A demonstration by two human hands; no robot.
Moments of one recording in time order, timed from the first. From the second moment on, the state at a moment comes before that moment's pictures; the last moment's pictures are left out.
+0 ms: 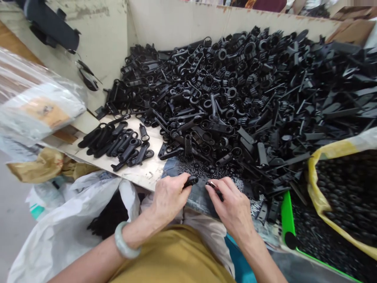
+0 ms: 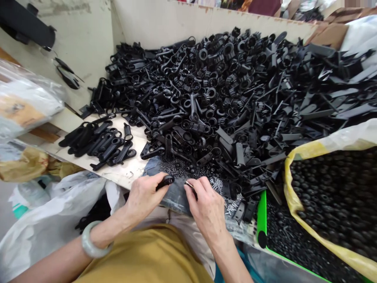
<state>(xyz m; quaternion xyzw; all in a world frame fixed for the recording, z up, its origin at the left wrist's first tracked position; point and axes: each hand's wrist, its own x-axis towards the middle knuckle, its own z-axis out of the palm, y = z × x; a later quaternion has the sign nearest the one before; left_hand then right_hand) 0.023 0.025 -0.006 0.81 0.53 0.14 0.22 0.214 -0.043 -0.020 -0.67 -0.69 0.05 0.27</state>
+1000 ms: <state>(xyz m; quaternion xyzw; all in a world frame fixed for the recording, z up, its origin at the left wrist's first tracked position) 0.020 0.014 0.019 0.26 0.52 0.31 0.76 0.203 -0.028 -0.004 -0.62 -0.58 0.30 0.44</state>
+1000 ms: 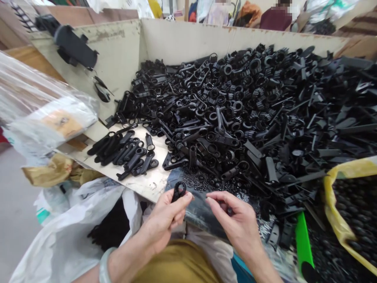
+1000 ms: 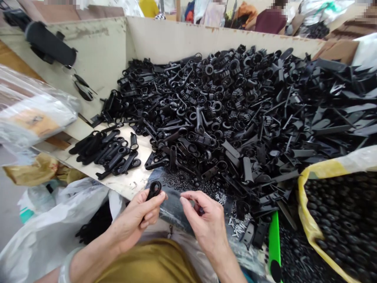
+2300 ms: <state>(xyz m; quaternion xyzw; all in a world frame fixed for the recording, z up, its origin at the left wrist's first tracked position) 0.026 0.005 0.007 0.21 0.46 0.36 0.78 0.149 -0.026 -0.018 -0.56 -0.26 0.49 0.62</state>
